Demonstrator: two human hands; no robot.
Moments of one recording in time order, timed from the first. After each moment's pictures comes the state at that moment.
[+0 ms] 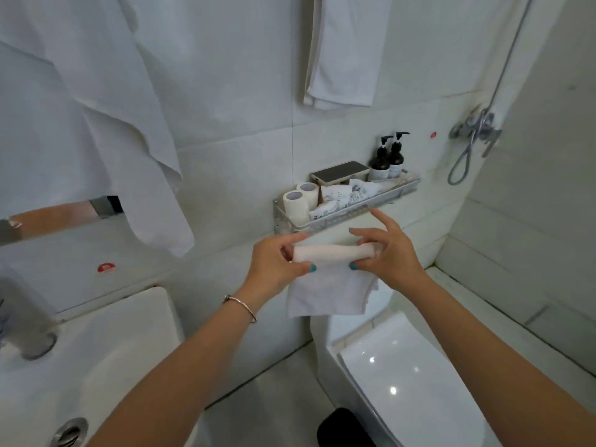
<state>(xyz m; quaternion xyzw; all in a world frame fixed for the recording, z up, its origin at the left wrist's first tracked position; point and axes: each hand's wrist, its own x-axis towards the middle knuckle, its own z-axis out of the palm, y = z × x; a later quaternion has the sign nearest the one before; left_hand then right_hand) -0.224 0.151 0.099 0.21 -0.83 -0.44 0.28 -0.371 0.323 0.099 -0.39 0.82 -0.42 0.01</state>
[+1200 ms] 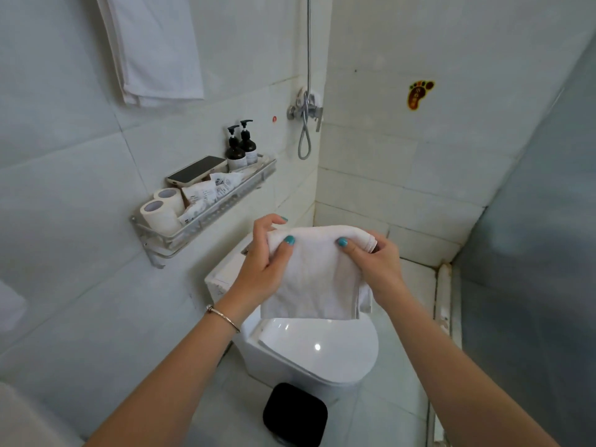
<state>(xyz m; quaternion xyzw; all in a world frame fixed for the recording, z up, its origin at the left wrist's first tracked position) -0.248 0.284 0.111 -0.11 -0.79 -0.57 0.20 -0.292 0.481 0.105 -0.01 0.71 -0.70 -0.07</state>
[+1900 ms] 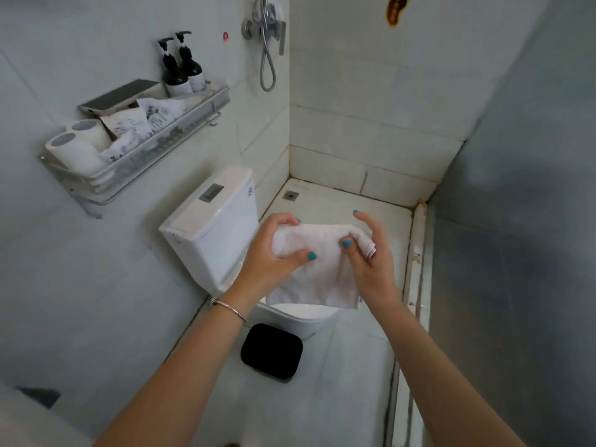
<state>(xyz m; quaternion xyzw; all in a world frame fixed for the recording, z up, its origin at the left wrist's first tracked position) -0.241 0.376 0.009 -0.08 -0.79 -0.60 0.09 -0.236 0.560 -0.006 -0.05 0.77 -0.62 -0.14</state>
